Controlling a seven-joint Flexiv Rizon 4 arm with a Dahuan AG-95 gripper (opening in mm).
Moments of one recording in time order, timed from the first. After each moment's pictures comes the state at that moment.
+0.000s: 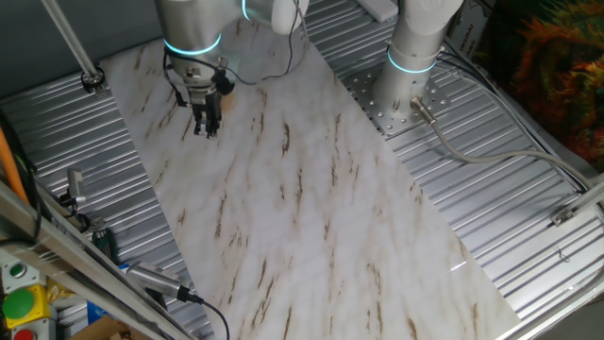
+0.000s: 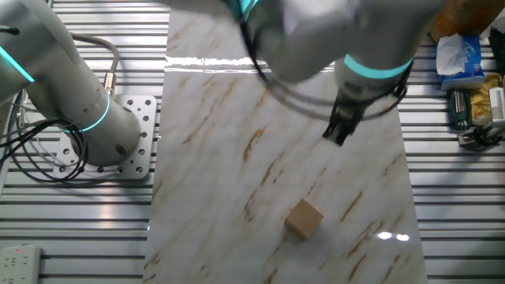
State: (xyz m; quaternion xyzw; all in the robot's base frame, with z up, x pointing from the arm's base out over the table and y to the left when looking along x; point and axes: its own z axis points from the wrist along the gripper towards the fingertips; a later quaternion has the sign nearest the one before) arm 0.543 -0.053 0.100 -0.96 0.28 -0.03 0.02
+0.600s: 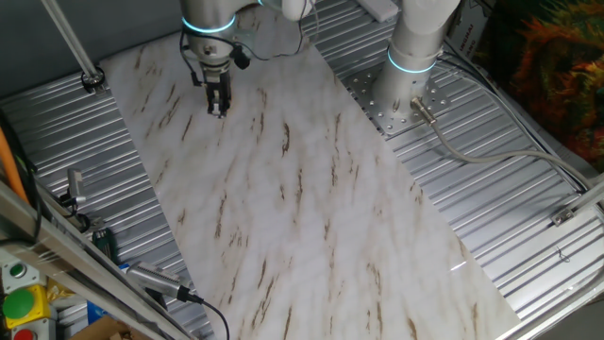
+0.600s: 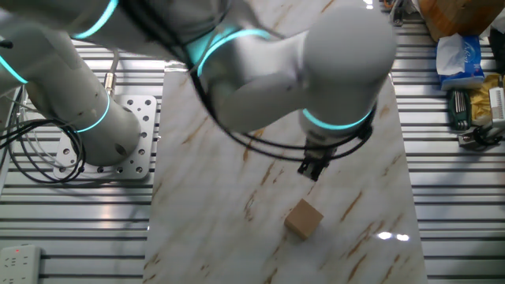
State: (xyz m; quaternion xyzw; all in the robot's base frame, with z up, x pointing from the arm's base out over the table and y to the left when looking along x) arm 0.497 -0.106 0.077 -0.97 0.26 -0.04 0.02
